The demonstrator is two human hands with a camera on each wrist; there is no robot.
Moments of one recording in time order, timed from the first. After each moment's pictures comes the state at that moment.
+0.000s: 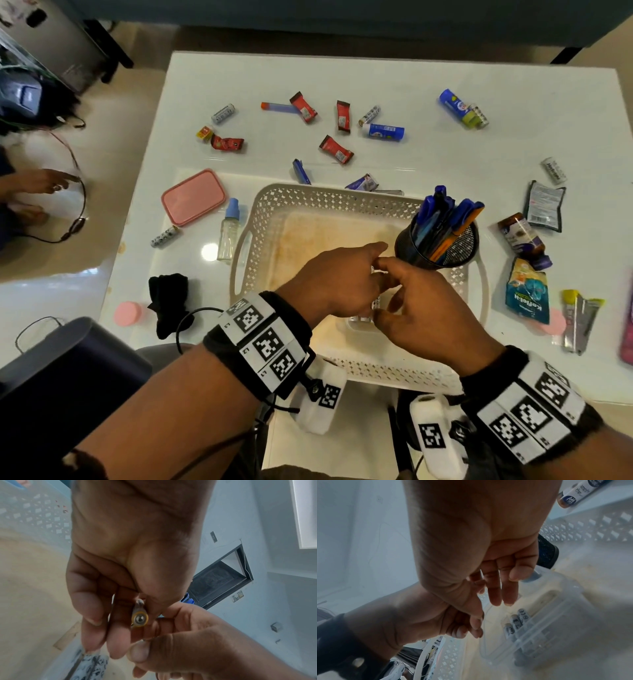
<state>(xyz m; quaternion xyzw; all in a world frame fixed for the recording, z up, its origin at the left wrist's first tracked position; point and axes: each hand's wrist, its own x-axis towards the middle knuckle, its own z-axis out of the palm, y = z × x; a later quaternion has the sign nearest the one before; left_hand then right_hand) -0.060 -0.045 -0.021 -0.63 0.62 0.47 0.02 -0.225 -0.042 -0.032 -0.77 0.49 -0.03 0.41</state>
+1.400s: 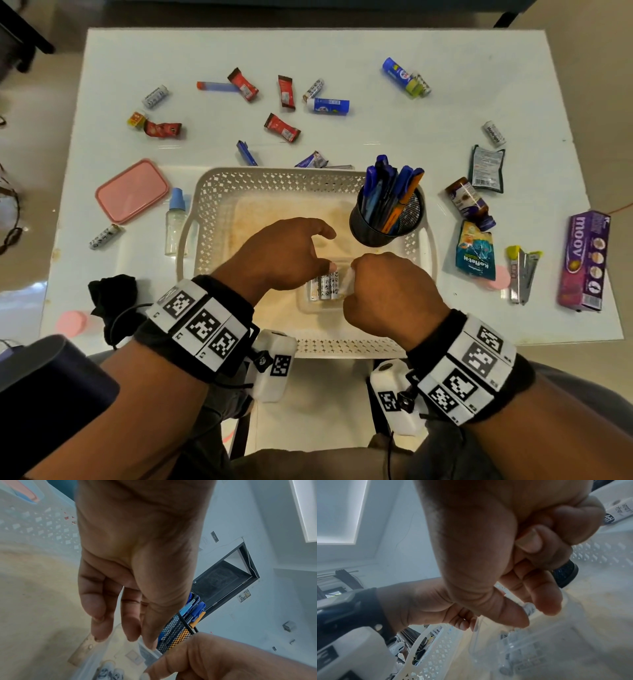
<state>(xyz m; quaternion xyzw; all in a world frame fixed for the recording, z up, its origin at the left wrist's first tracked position) -0.051 -0.054 -0.042 -0.65 0.61 0.44 0.01 -0.226 -0.033 -0.018 -0.78 0.55 0.18 0.24</state>
